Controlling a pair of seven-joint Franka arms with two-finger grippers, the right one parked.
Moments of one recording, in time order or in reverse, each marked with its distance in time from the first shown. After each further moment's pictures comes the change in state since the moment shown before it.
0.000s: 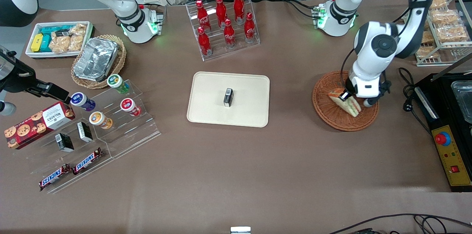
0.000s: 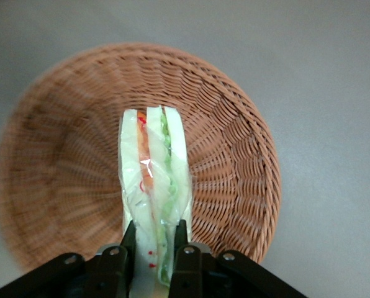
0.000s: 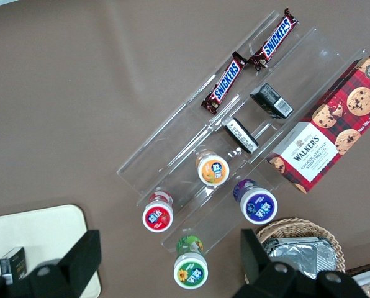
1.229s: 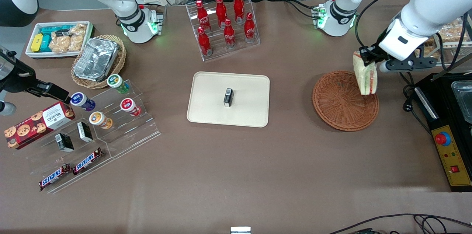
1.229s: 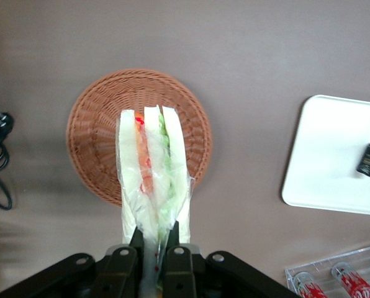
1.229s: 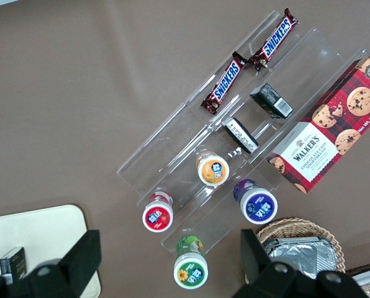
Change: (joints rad) arm -0.004 -0.117 -0.018 0.523 -0.190 -0.708 0.777
